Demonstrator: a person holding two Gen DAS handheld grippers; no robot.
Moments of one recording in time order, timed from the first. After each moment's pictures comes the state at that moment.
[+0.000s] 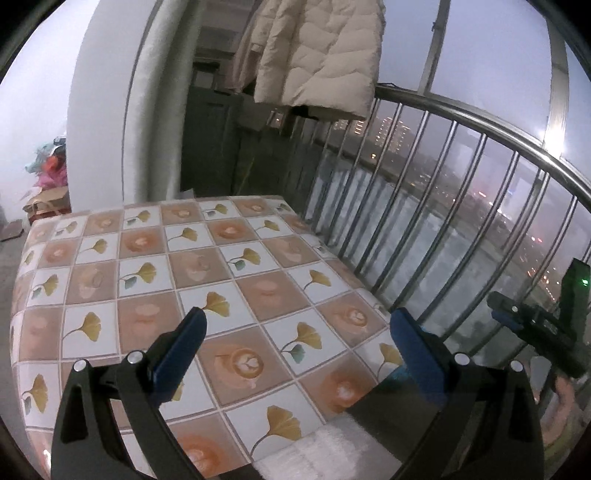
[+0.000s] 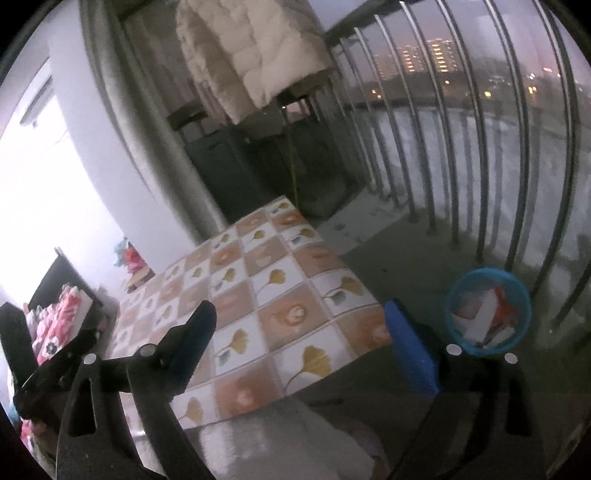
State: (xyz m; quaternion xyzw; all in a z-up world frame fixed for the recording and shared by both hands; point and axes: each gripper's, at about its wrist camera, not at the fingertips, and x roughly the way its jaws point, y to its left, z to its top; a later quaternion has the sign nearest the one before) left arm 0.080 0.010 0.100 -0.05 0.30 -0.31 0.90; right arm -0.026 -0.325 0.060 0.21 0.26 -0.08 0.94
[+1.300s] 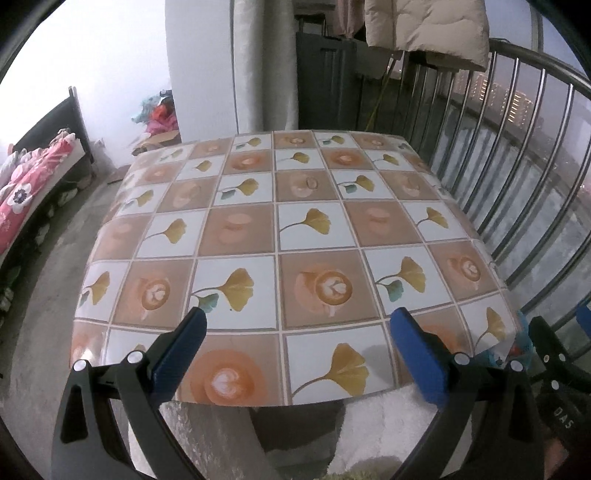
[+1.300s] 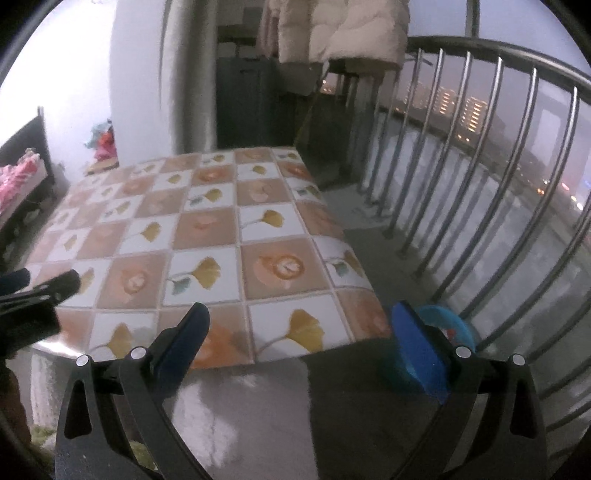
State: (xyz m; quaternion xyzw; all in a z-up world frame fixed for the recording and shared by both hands) left arm 0.065 -0.019 0.041 0.01 0.41 -0.06 0.91; right arm 0.012 -0.237 0.018 -0.02 0.35 -0.13 0.93
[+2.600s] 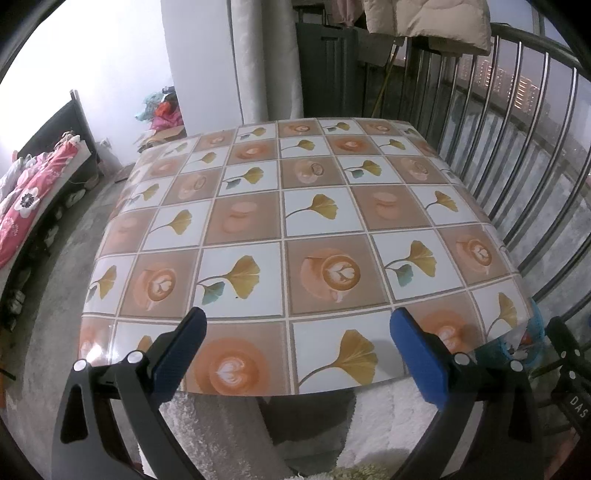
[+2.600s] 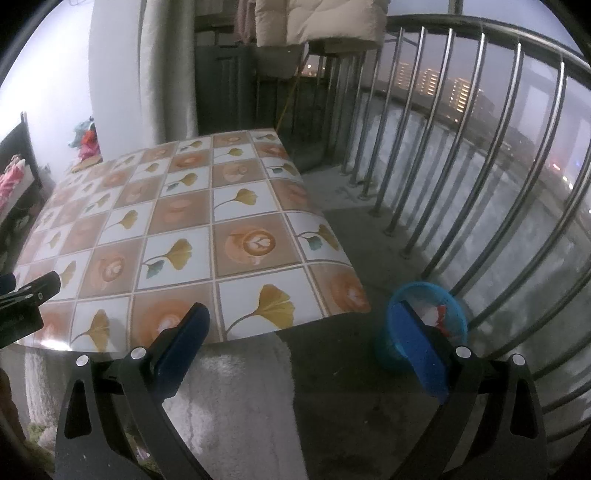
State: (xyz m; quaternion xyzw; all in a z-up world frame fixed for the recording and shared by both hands) left arm 0.064 -0.023 0.035 0.03 0.43 -0.04 0.90; right arm 0.002 -0.259 0.006 0.00 0.37 -0.15 0.92
